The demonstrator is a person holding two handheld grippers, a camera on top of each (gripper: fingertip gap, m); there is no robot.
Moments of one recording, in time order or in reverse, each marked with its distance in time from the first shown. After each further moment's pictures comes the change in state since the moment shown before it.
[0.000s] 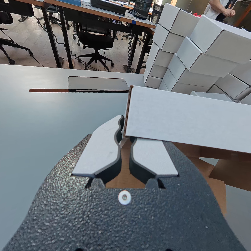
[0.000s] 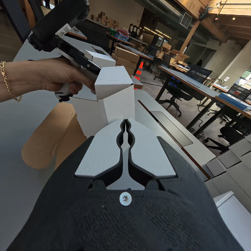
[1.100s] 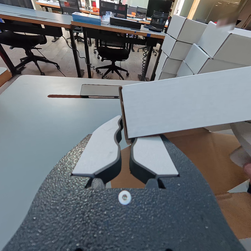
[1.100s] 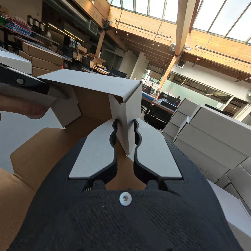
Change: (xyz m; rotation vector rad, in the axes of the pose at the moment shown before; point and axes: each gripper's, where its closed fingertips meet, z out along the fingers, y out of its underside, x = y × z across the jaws) left arm 0.014 -0.003 -0.003 0.078 -0.140 0.035; right arm 0.034 -0.010 0.017 0.015 0.642 -0.080
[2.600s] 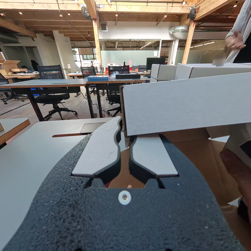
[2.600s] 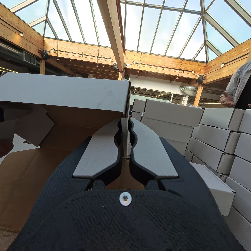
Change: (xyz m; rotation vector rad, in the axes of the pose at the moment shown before) left arm 0.060 -0.031 0.008 0.339 -0.061 0.143; right arm 0.073 0.014 -0.010 0.141 0.422 0.122
